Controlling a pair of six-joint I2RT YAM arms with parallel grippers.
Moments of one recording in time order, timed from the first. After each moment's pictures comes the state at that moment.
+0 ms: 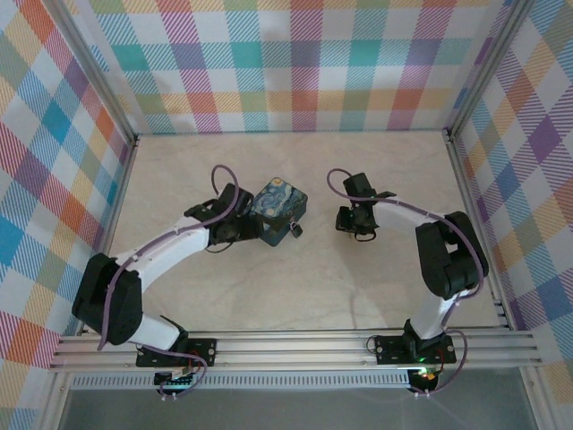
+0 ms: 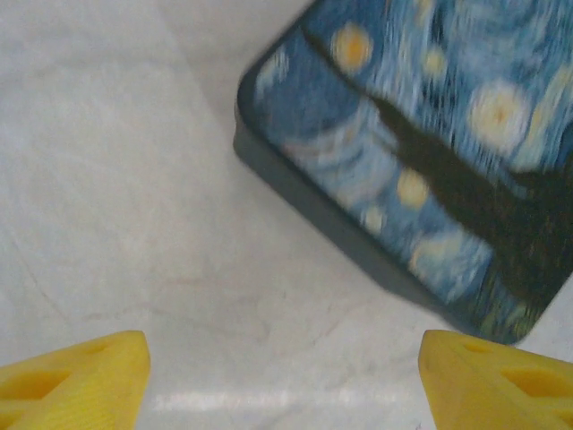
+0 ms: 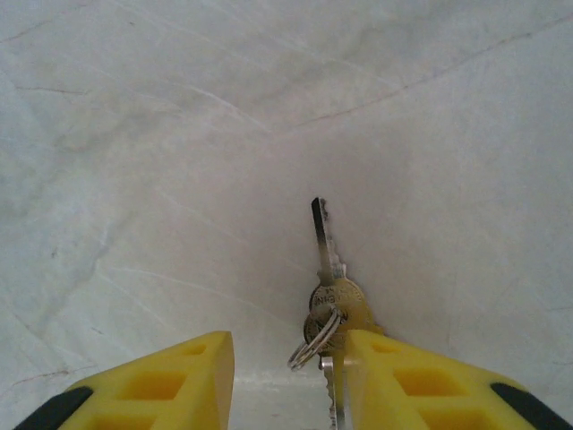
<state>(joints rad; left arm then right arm) -0.56 1.41 0.96 -0.61 -0.14 -0.65 0.40 1.75 1.06 -0.49 -0.01 0.50</state>
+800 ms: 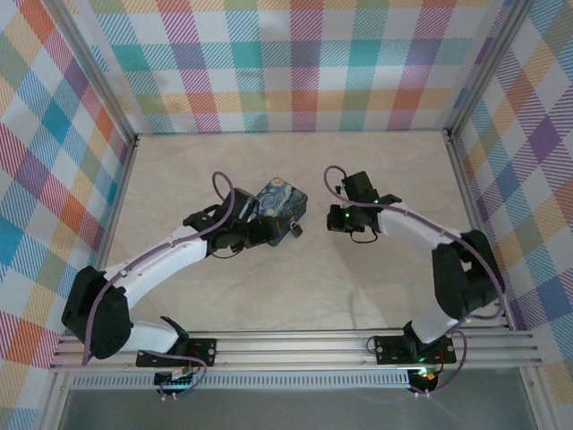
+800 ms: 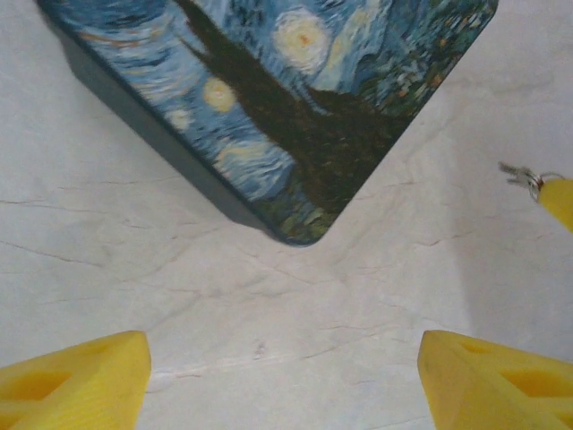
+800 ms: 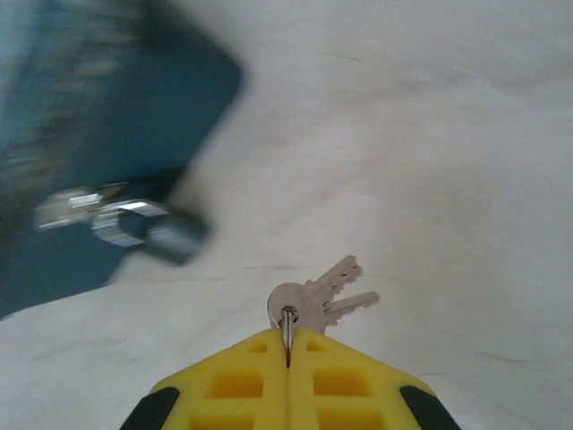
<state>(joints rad) -0.64 1.37 1.00 -0.59 0.05 -0.86 0.48 1.56 1.02 -0.45 -0.25 0.46</state>
